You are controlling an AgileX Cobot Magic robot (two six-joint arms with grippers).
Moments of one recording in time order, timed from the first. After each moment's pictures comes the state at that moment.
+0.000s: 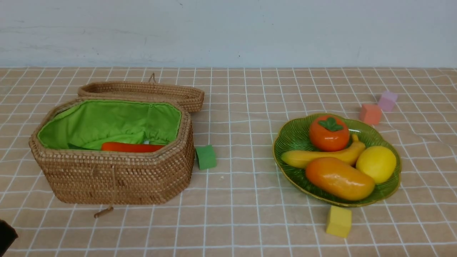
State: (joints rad) right arm 0.07 -0.01 0.02 -0.11 0.37 0.22; left arm -0.61 0.01 -0.24 0.37 0.27 -0.59
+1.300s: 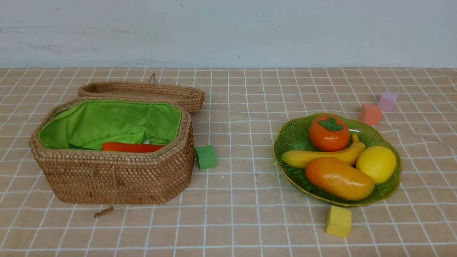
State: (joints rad) right arm 0.07 -0.01 0.02 -0.11 0.37 0.22; left arm -0.06 -0.01 0.03 -0.03 0.39 -0.34
